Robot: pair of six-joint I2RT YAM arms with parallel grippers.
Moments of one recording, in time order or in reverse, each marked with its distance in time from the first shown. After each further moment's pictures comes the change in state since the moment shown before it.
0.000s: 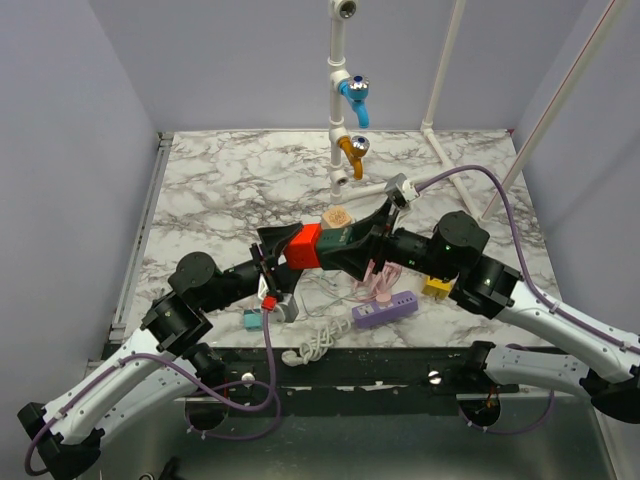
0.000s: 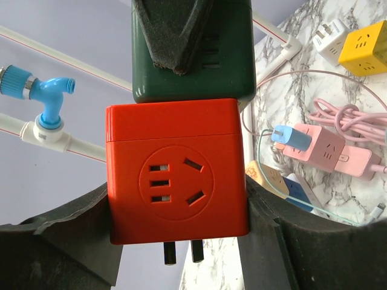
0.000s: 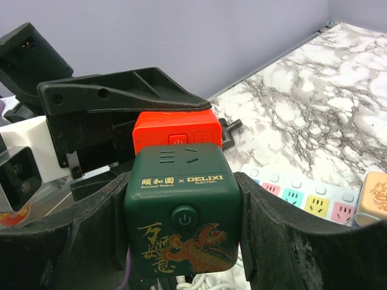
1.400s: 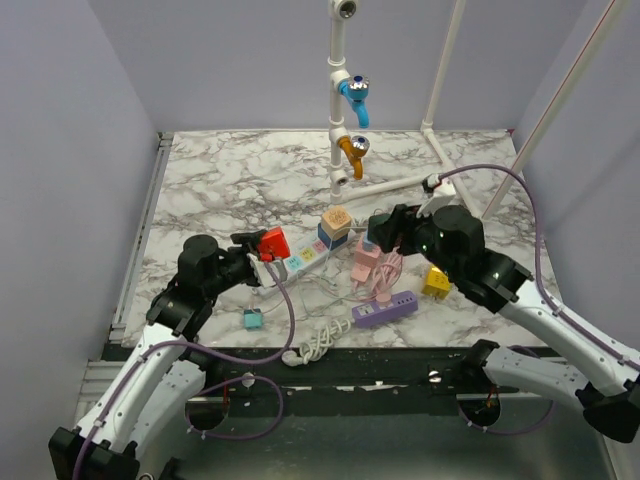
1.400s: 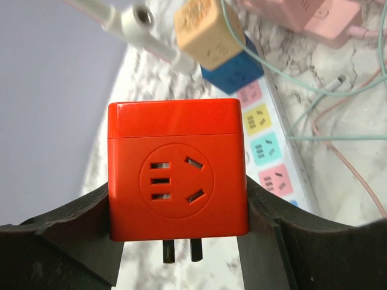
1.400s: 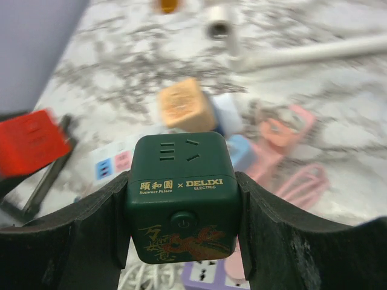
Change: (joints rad) left arm 0.375 0.046 -0.096 -0.212 0.074 -0.083; right arm -0.129 -0.067 -0.047 -0.329 0.450 0.060
